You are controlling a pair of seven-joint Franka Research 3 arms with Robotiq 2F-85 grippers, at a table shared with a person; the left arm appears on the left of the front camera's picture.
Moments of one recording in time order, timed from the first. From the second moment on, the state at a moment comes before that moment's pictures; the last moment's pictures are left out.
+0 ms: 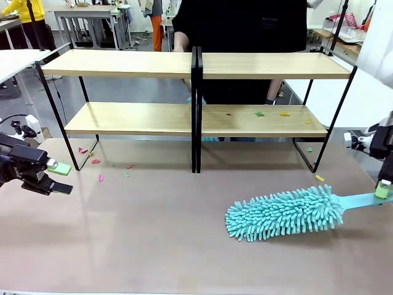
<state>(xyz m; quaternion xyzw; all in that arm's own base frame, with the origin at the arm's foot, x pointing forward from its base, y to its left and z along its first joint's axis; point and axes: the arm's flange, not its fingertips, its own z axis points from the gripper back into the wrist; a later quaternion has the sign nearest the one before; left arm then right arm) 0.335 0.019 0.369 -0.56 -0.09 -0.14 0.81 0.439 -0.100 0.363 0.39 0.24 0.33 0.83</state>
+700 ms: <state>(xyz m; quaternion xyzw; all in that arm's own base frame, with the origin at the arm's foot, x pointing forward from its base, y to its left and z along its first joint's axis) 0.335 0.019 0.369 -0.56 -0.09 -0.14 0.81 0.353 -0.195 0.443 0.53 -0.17 0.10 0.83</state>
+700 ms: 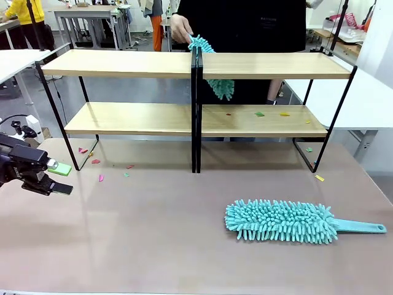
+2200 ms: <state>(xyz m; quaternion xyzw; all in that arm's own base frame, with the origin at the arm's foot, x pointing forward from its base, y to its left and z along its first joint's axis) 0.335 0.019 0.369 -0.56 -0.09 -0.14 0.81 0.322 -0.166 0.442 0.57 -0.11 0.07 0.81</state>
